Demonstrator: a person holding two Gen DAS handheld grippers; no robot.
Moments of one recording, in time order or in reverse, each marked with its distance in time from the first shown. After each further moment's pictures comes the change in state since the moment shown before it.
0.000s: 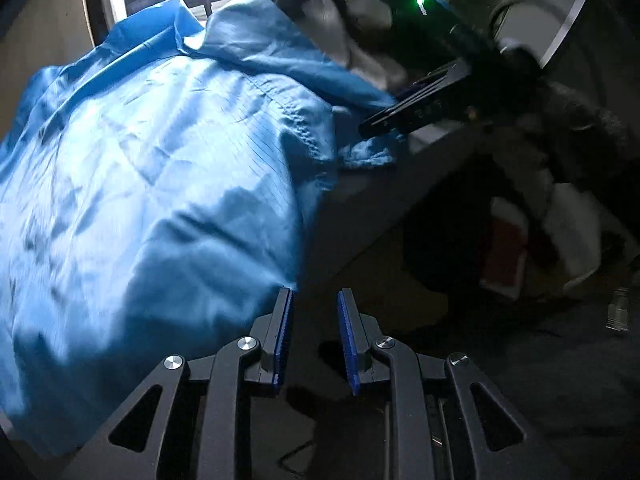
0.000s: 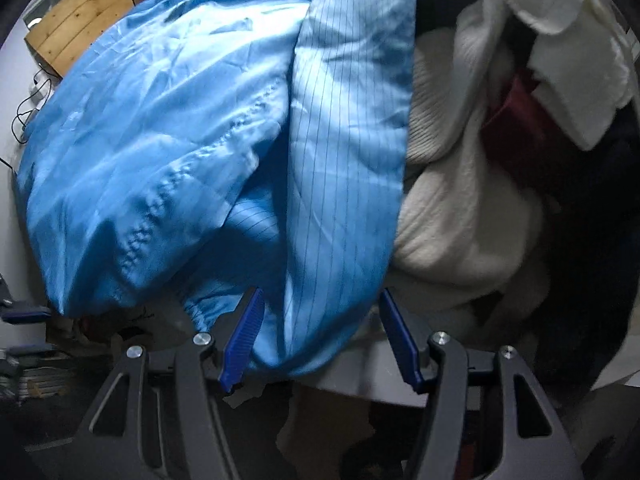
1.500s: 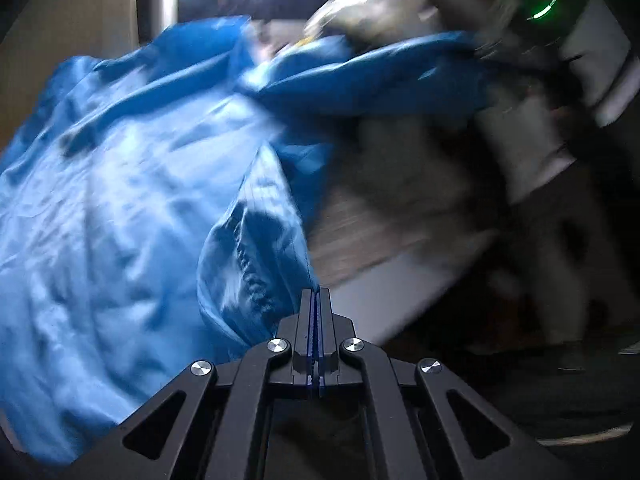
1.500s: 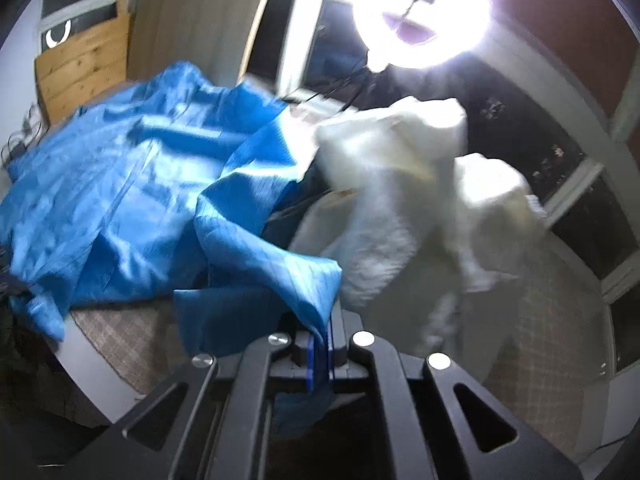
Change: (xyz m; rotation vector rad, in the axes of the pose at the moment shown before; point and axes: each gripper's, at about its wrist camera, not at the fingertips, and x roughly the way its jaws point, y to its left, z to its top) left arm -0.077 0.074 0.078 -0.162 -0.125 -0.144; right arm -0.161 -0.110 0.101 -0.169 -0.410 -0.235
